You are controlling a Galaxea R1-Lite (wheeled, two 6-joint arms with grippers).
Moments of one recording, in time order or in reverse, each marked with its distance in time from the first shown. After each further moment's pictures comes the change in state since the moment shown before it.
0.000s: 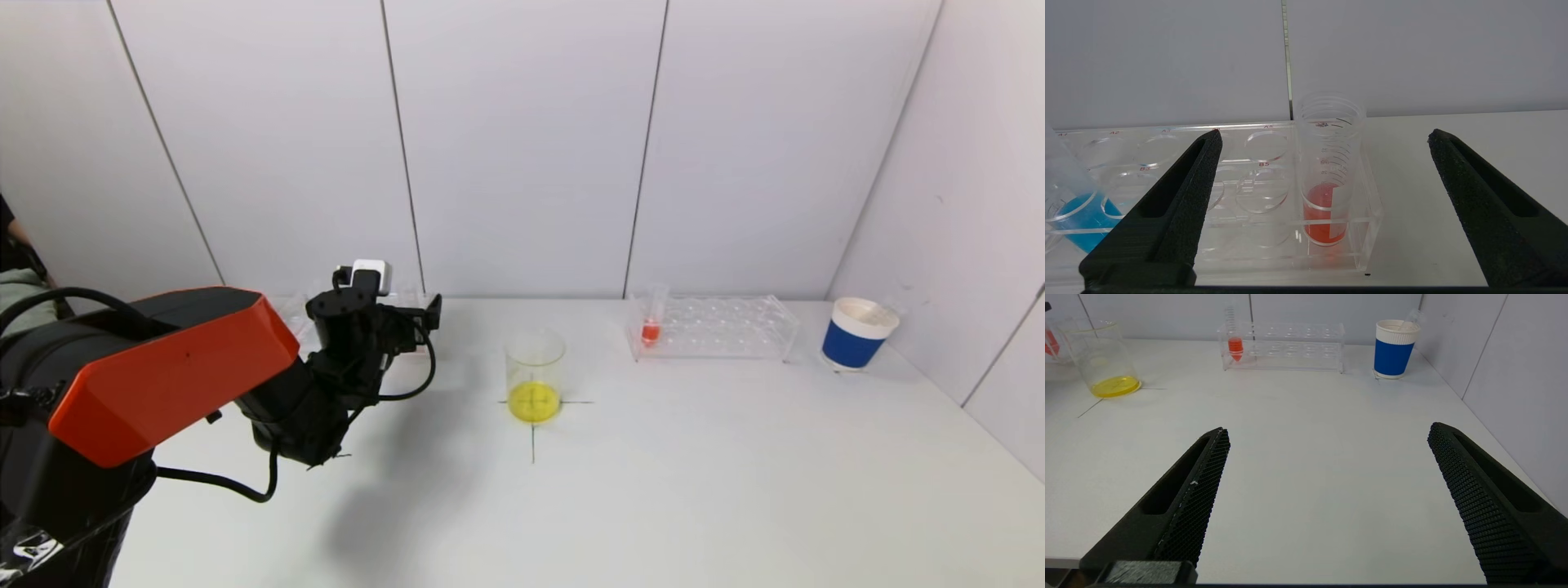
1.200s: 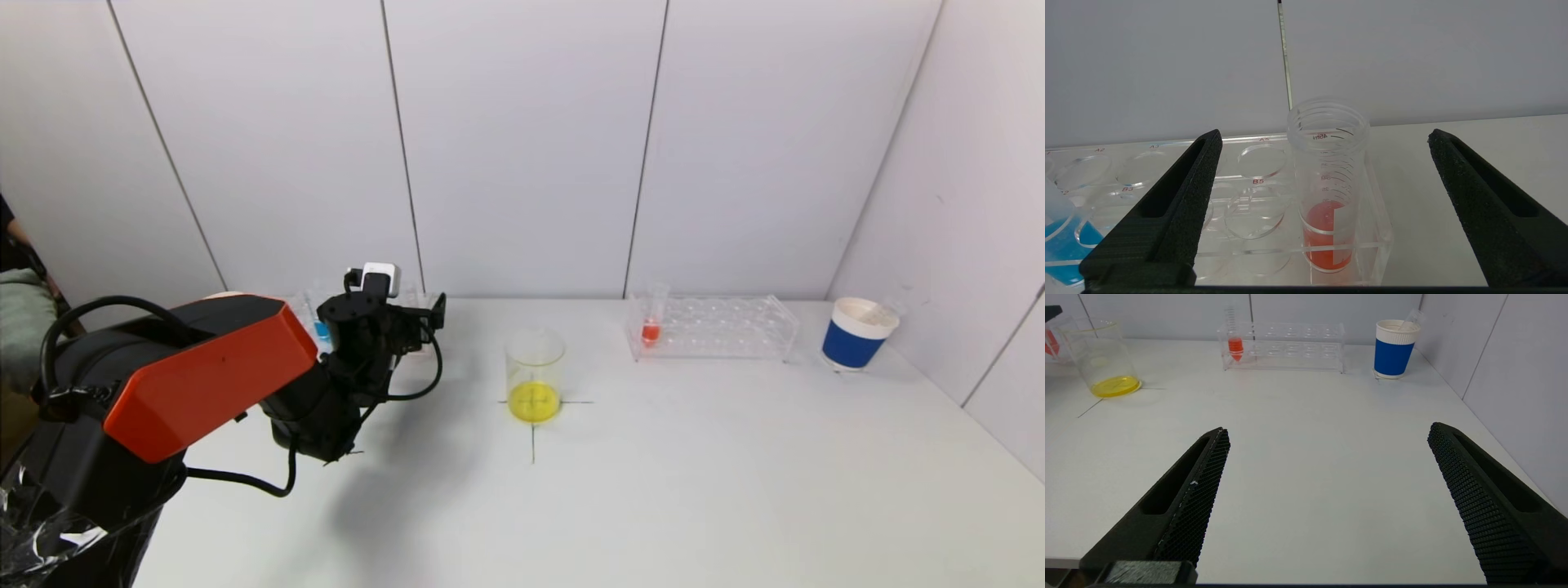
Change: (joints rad) left arm 0.003 0.077 -0.078 -0.040 -0.001 0.044; right arm 0.000 0.000 0.000 0.000 0.000 0.000
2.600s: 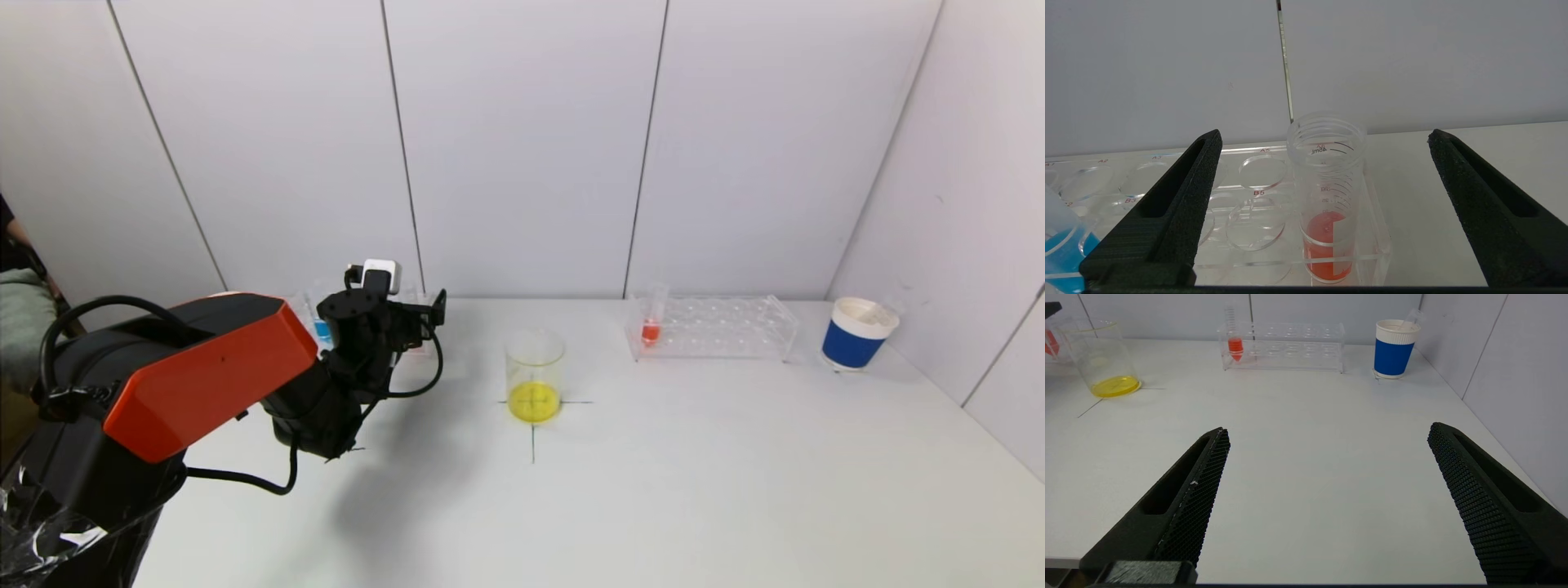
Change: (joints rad) left arm 0.000 0.000 -0.015 -0.002 0.001 0.011; right arm 0.000 0.000 0.000 0.000 0.000 0.000
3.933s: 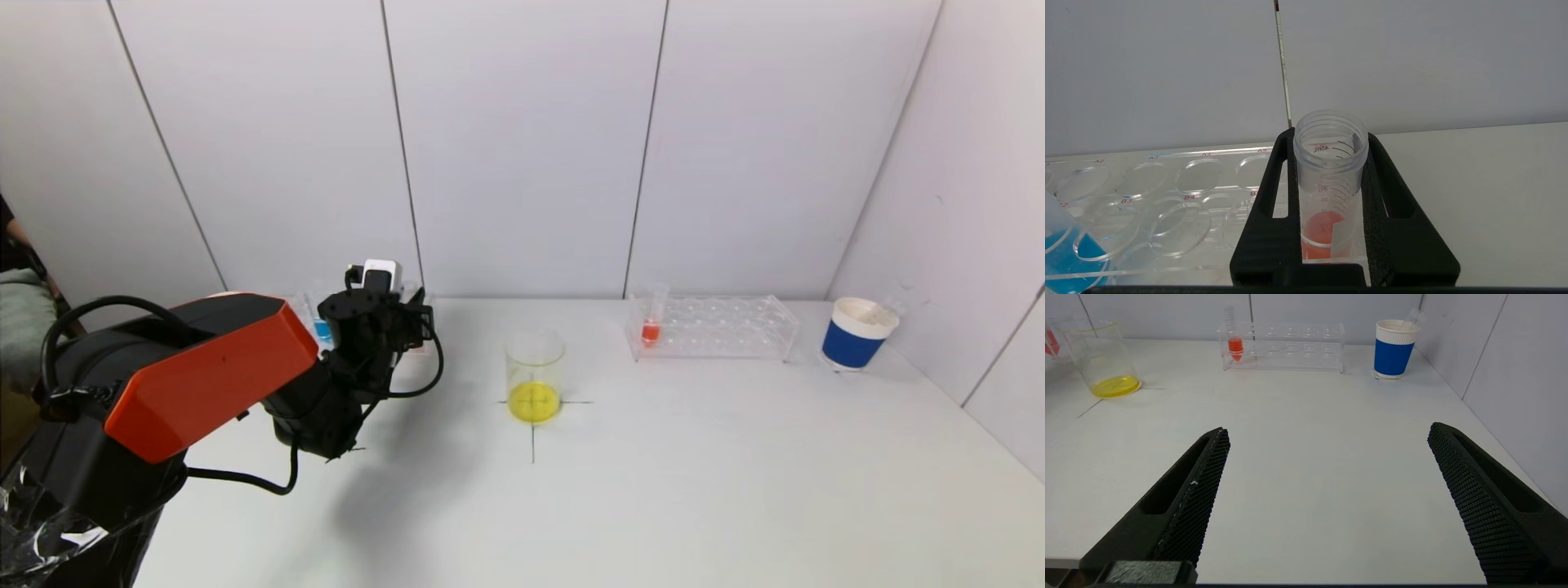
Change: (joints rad) left arm 0.000 0.001 -0.002 0.000 0.000 0.000; right arm 0.000 0.000 0.000 0.000 0.000 0.000
